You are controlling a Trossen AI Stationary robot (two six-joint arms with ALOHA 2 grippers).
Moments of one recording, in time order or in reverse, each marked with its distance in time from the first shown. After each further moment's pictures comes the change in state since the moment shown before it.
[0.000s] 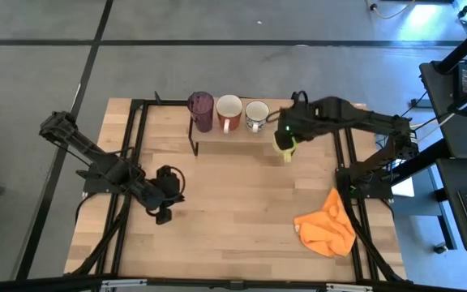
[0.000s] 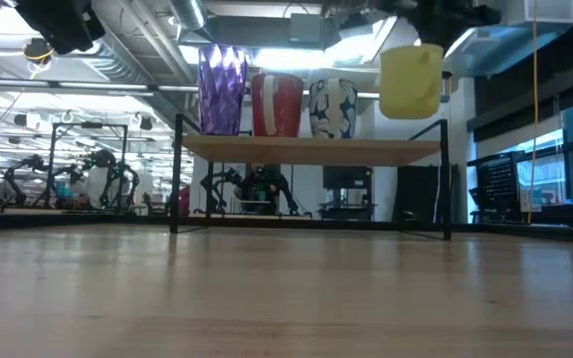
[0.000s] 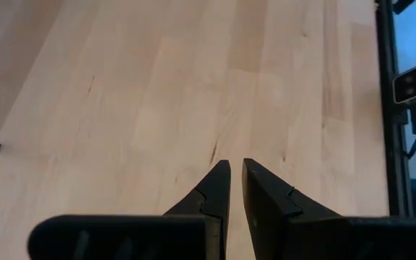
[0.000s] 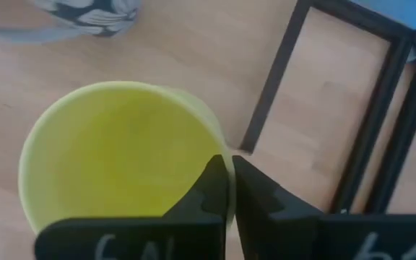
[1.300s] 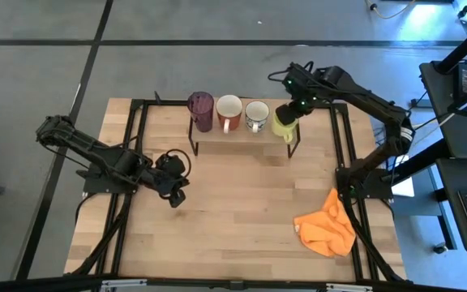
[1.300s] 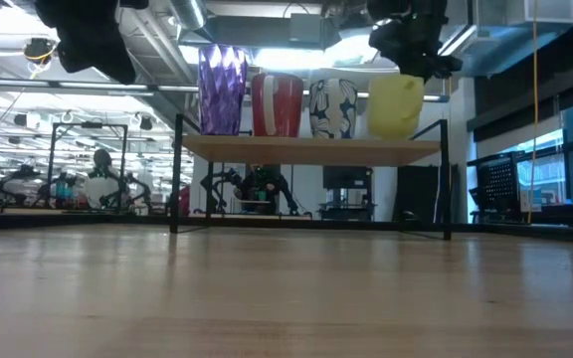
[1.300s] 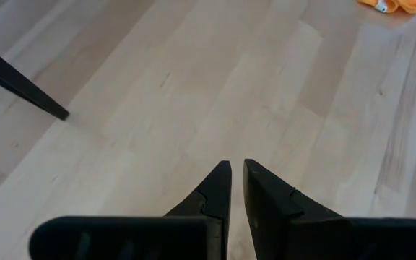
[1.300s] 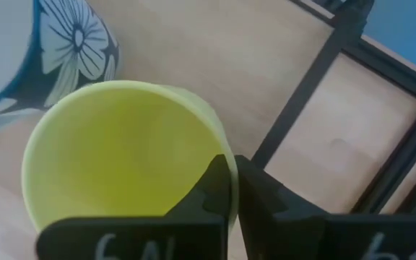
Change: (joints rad) left arm 0.183 0.004 0.000 -0.046 -0.028 -0.154; right arm -0.451 0.042 0.002 0.177 -0.266 -0.587
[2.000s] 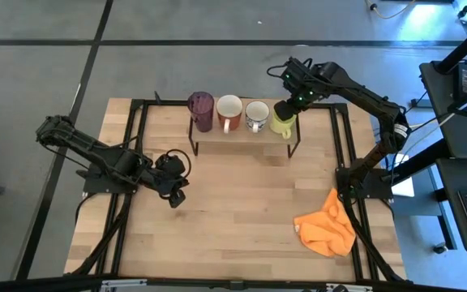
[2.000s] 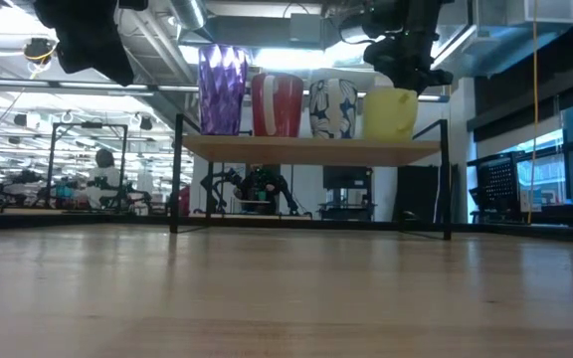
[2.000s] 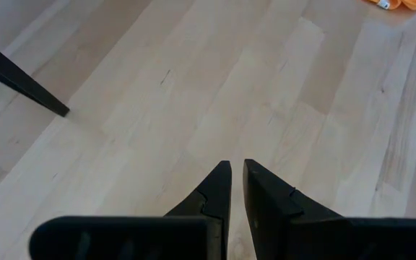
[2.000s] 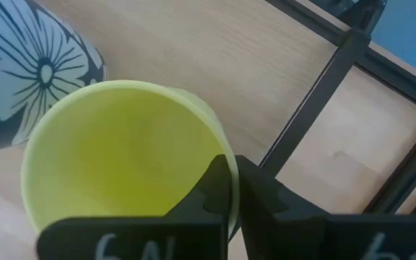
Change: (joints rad) left arm 0.002 0.000 0.000 -0.008 0.008 -0.006; right arm -0.067 0.063 0.002 0.038 -0.049 -0.081
